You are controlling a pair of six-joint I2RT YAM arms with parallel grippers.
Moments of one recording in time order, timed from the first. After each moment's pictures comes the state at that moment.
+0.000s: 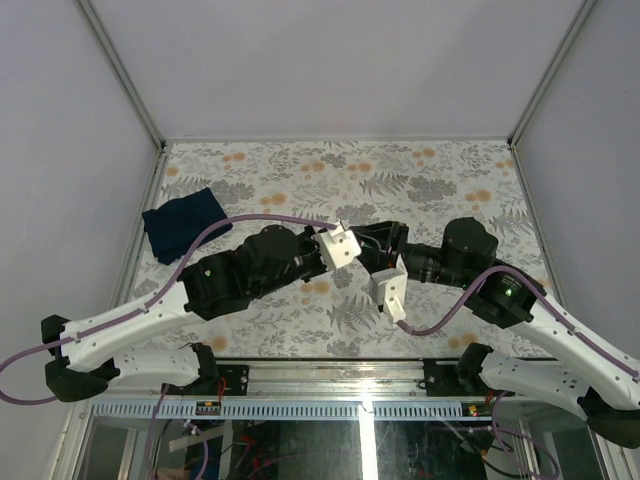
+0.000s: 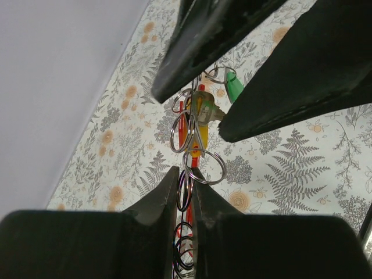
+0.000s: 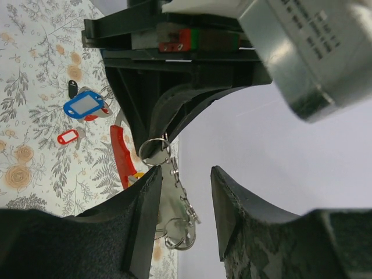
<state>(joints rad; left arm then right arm) -1.15 1.10 1.21 -0.45 -0.25 0.40 0.90 0.85 1.03 -0.31 -0.41 -1.14</state>
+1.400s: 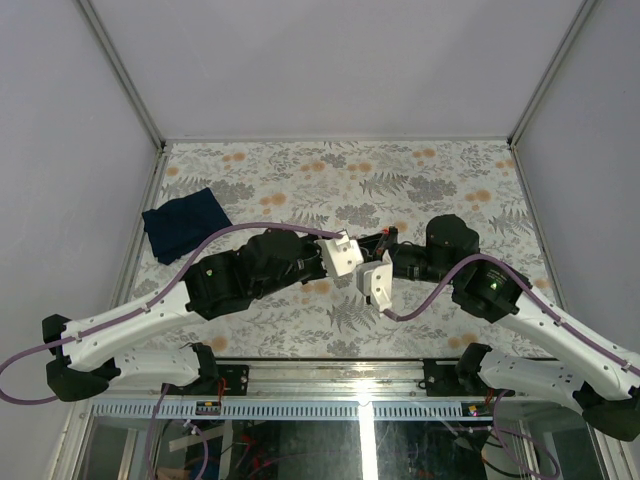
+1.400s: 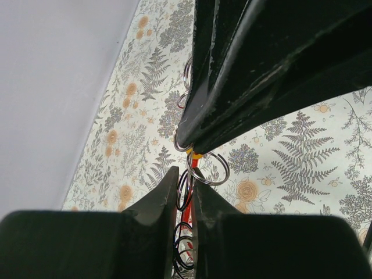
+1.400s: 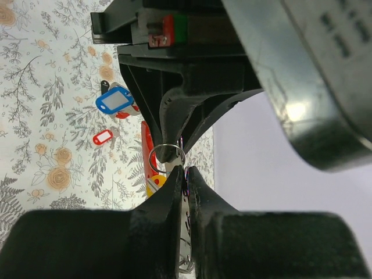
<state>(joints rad) -1.15 1.11 1.21 -0.50 -0.22 0.47 0.91 0.92 1.02 -0.31 -0.40 -1.04</state>
